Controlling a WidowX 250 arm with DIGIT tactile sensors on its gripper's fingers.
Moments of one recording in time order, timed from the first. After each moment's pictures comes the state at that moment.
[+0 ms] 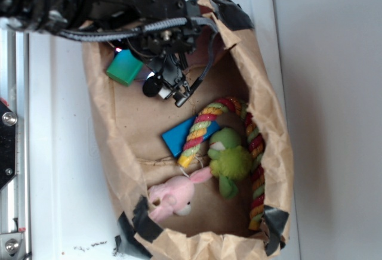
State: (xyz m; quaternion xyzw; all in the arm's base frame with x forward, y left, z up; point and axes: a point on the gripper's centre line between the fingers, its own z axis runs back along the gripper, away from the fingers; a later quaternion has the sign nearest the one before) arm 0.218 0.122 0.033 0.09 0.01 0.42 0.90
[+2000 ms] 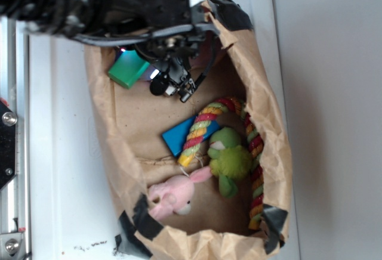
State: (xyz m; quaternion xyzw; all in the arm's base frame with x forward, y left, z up) arm 0.203 0.126 0.013 0.11 0.02 0.44 0.89
